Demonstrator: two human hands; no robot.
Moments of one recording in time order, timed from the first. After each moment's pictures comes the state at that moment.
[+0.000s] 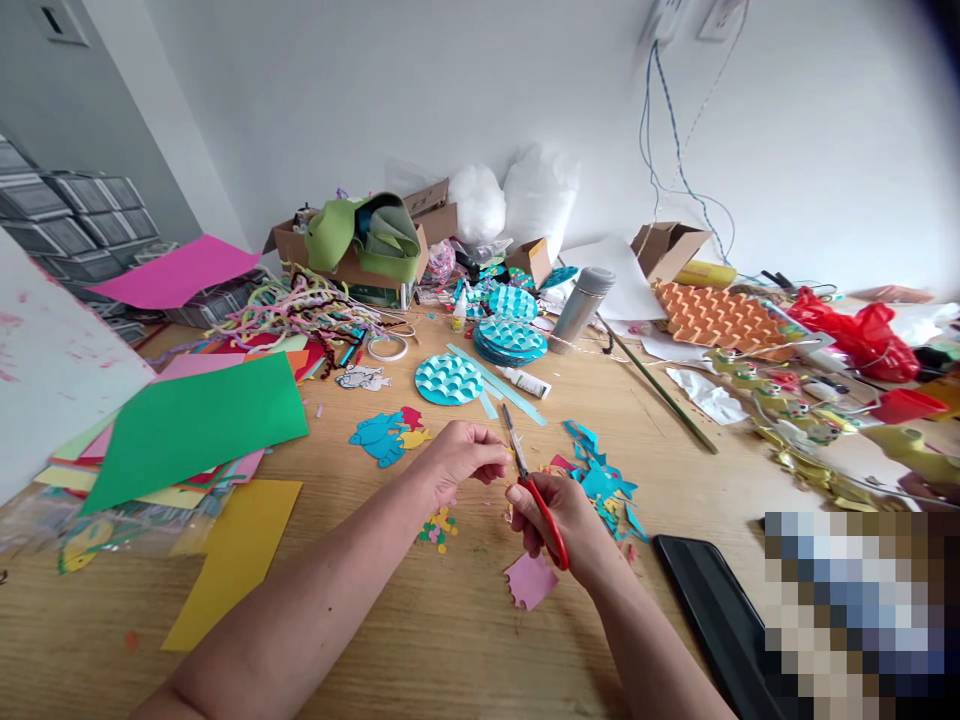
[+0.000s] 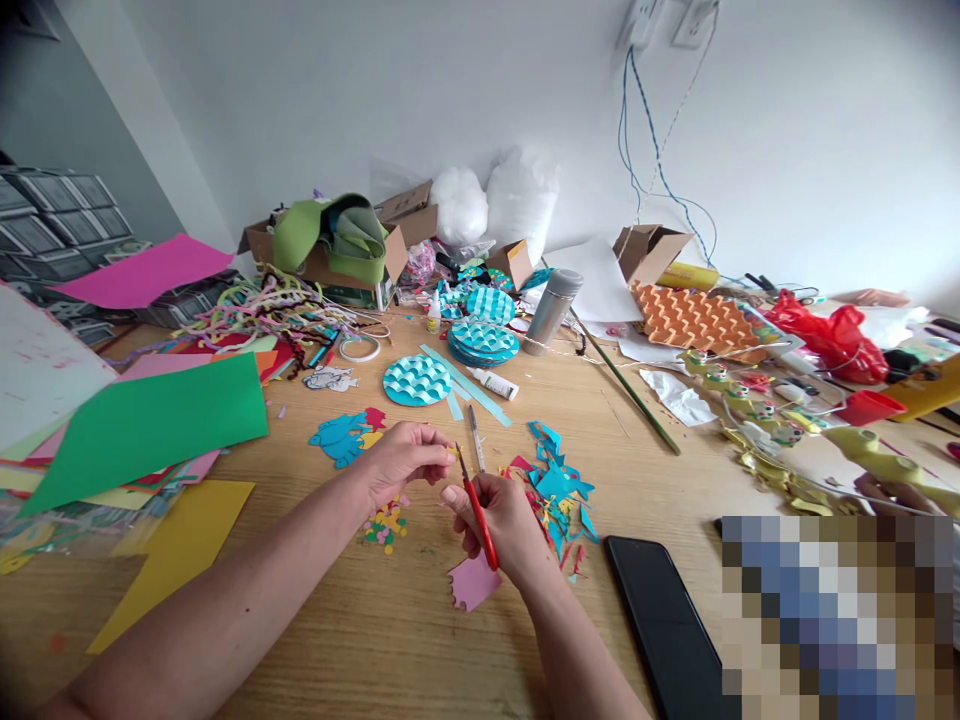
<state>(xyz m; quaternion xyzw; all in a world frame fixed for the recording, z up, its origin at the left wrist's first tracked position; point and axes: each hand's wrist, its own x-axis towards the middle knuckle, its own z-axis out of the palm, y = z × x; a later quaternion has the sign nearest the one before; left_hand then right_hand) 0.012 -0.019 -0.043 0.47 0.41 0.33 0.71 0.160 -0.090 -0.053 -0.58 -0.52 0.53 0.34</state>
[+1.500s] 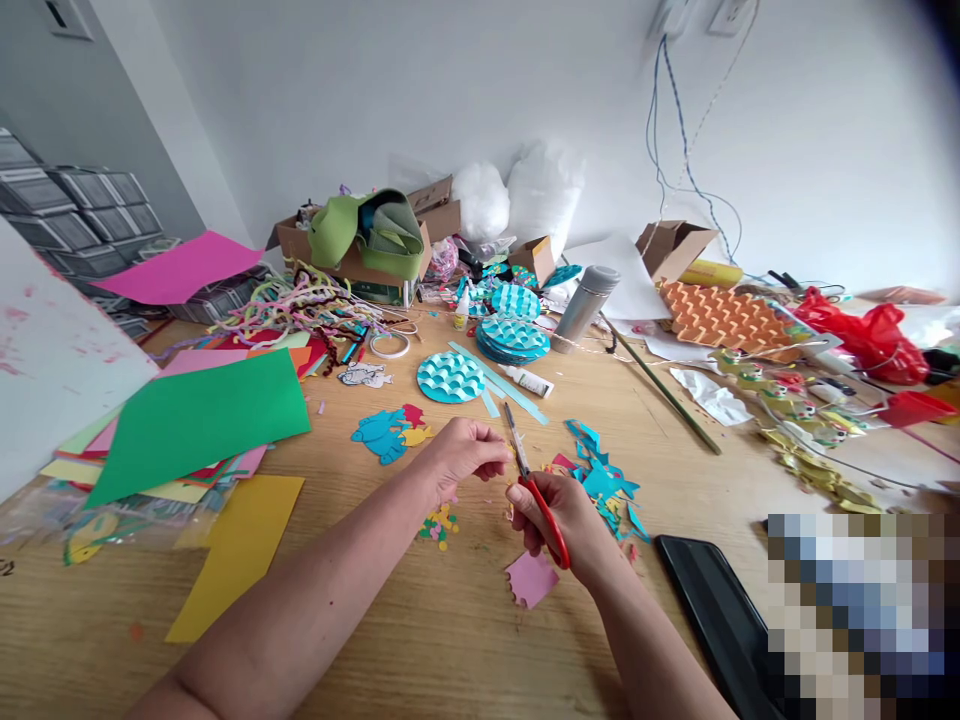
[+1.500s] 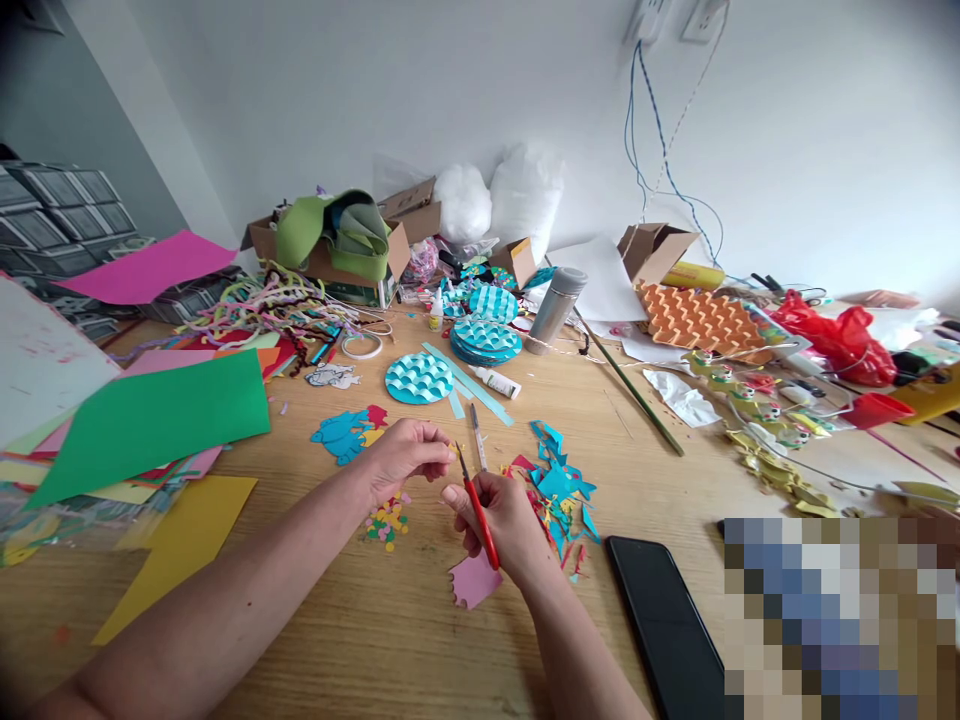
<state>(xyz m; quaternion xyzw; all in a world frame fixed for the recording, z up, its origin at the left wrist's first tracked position) 0.011 -0.019 -0.040 0.49 0.41 0.32 0.70 0.161 -0.089 -0.053 -0.57 -0.51 0.55 0.34</state>
